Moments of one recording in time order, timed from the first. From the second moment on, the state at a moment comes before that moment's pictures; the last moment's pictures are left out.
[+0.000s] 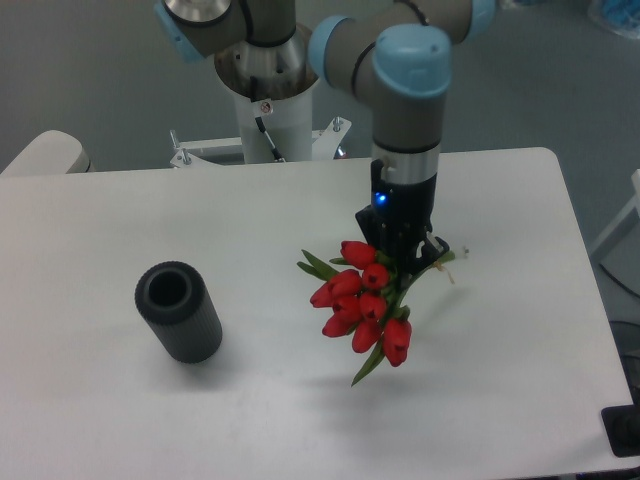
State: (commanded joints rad) arm 2.54 -1.77 -1.76 -0.85 1.56 1.33
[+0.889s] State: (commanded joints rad) arm 2.54 -1.86 -1.79 -0.64 1.76 1.06
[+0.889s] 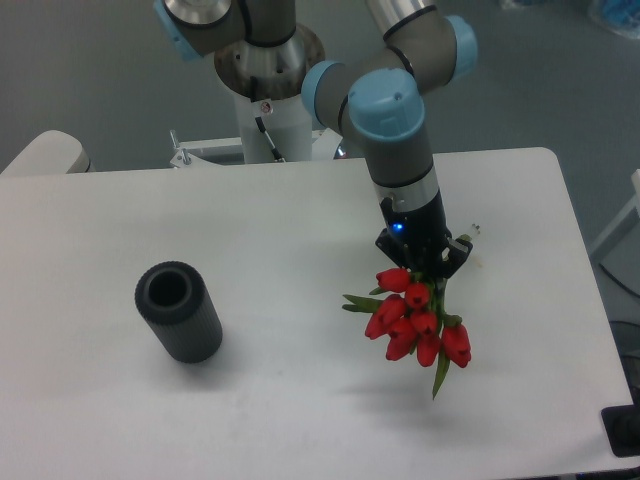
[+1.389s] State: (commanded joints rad) arm 2.47 -1.97 -1.80 -0.64 1.83 1.05
